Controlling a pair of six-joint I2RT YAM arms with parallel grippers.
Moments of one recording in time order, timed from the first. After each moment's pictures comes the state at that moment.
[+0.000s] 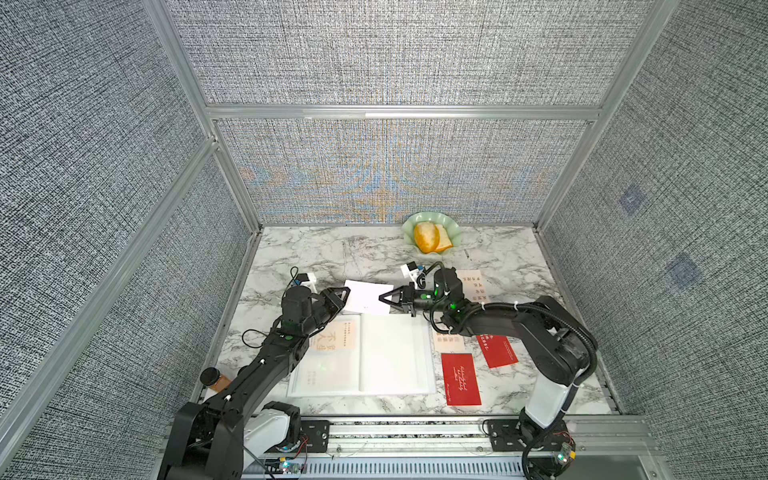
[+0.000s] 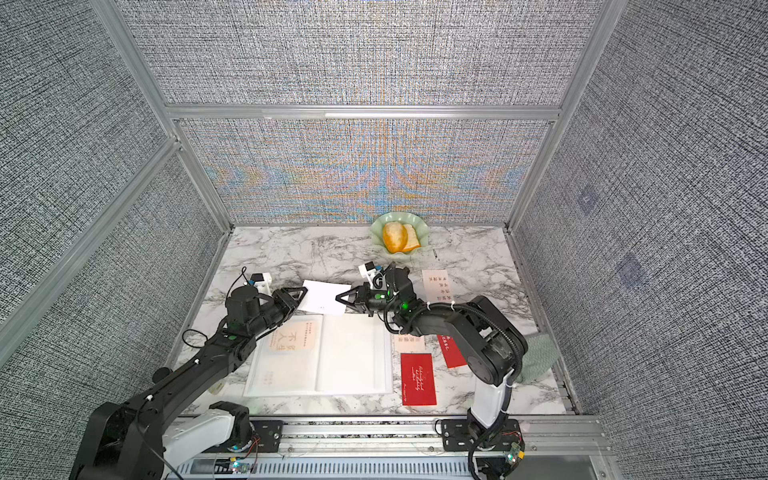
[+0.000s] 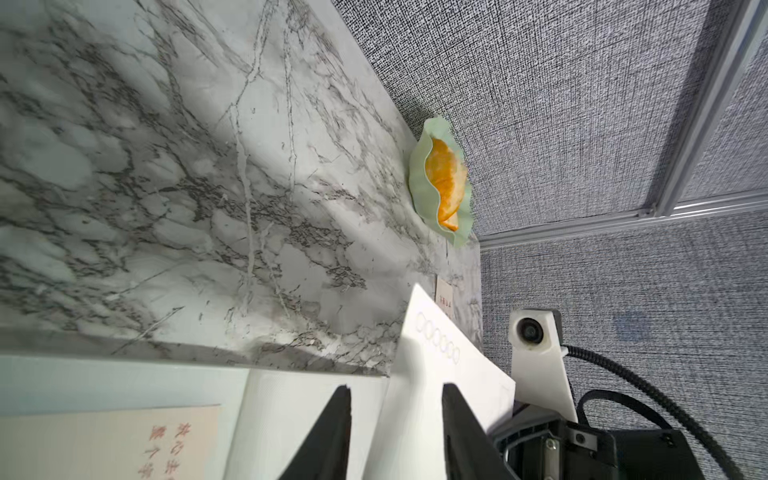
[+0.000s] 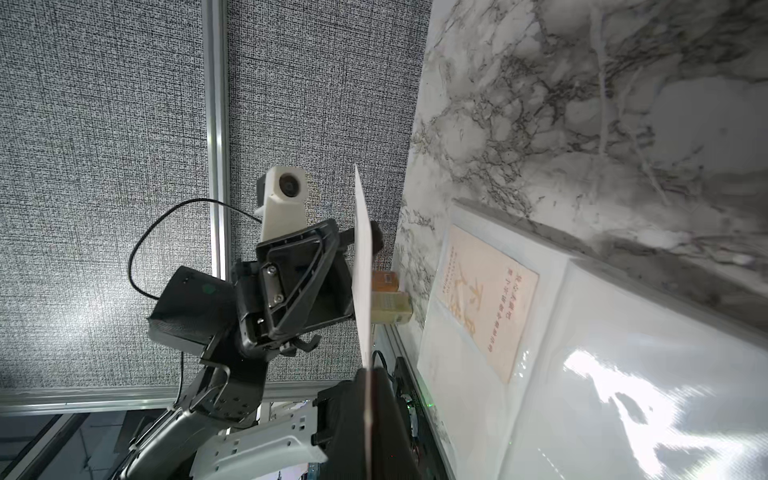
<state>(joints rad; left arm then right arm) -0.27 1.07 0.48 0.17 0.35 -1.01 0.63 1.79 0.85 0.74 -0.76 1.26</state>
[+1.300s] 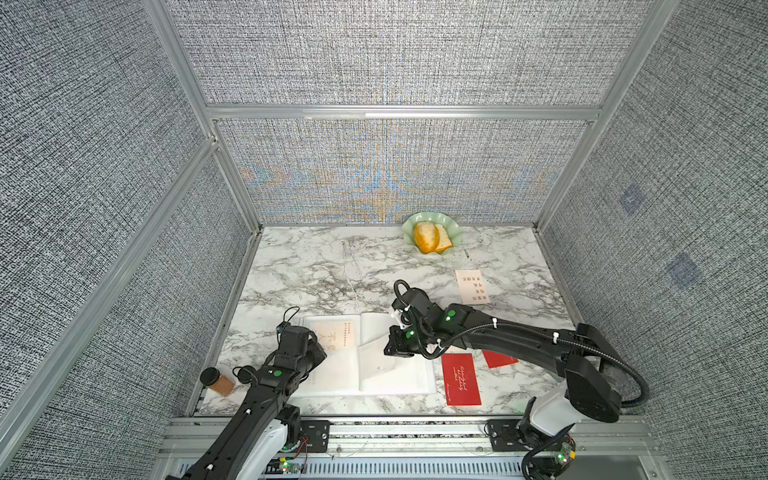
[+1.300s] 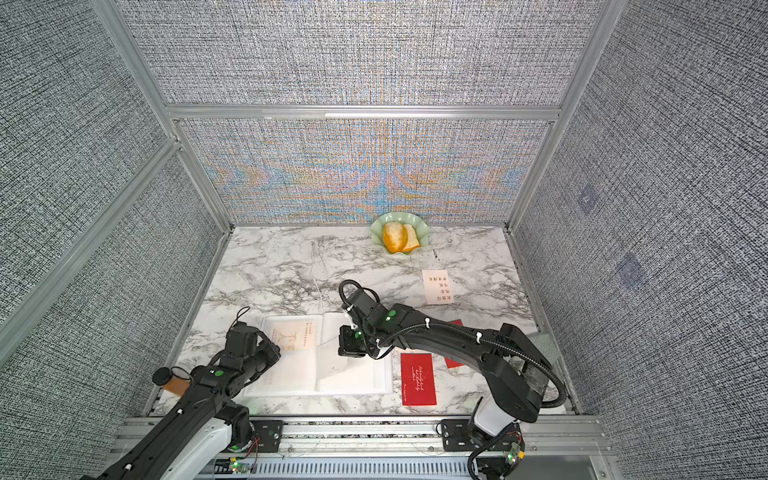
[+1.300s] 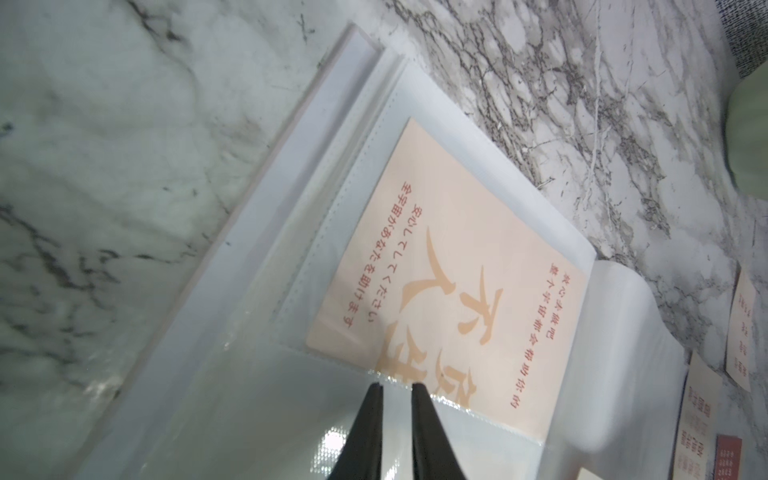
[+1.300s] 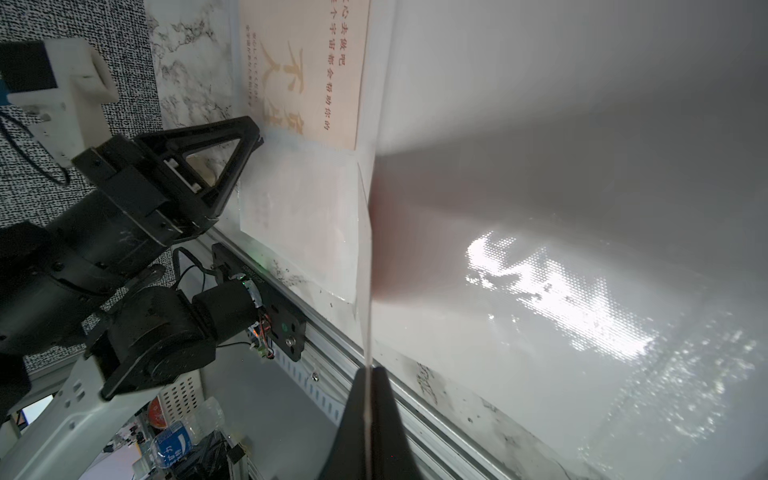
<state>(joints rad) -0.26 0.70 0.23 -0.41 0.01 -0.86 0.98 1.60 1.12 -0.51 -0.34 0.91</state>
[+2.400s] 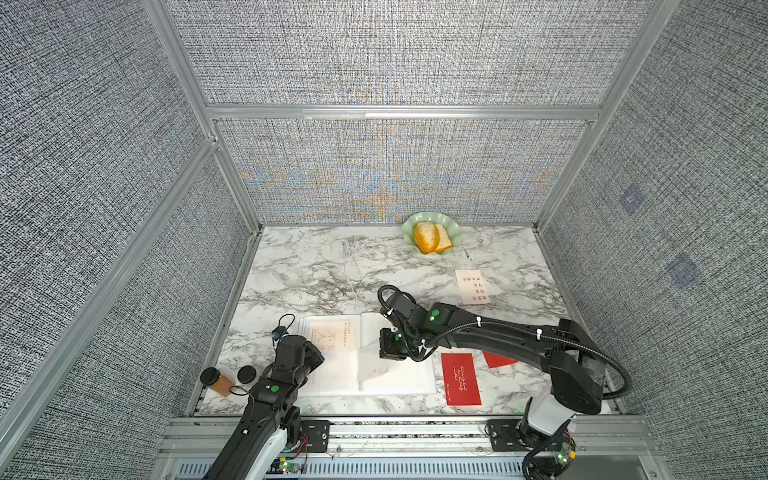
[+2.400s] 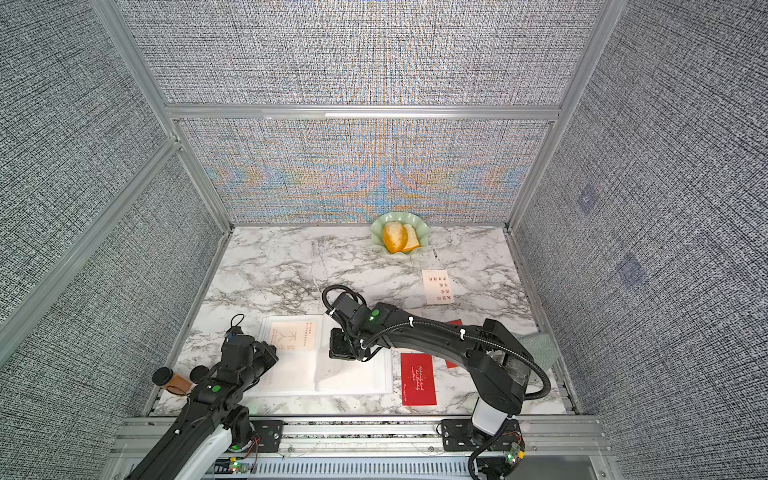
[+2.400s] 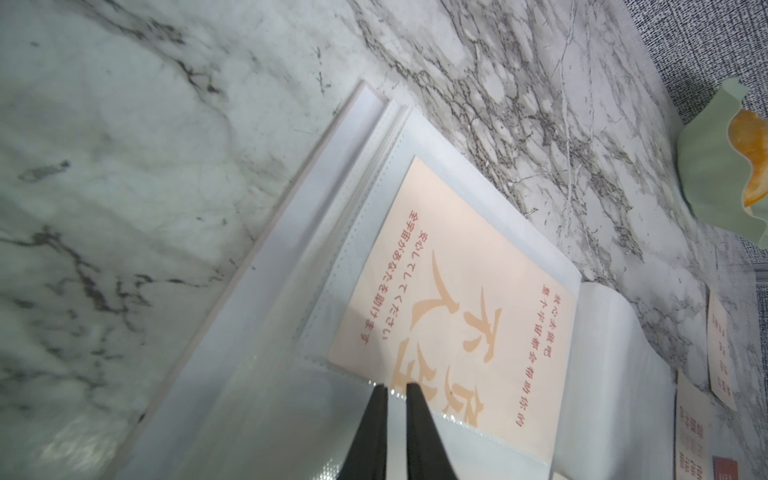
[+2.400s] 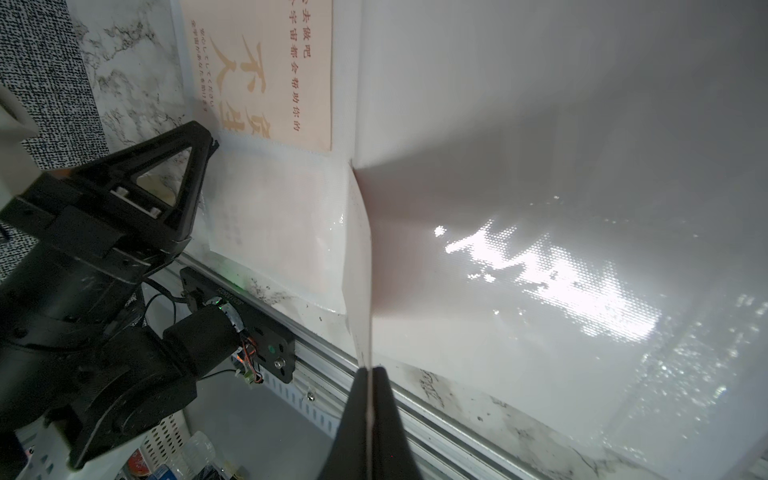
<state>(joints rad) -0.26 0.56 0.14 -0.36 -0.04 -0.86 1.05 1.69 1.24 -0.63 -0.24 0.99</state>
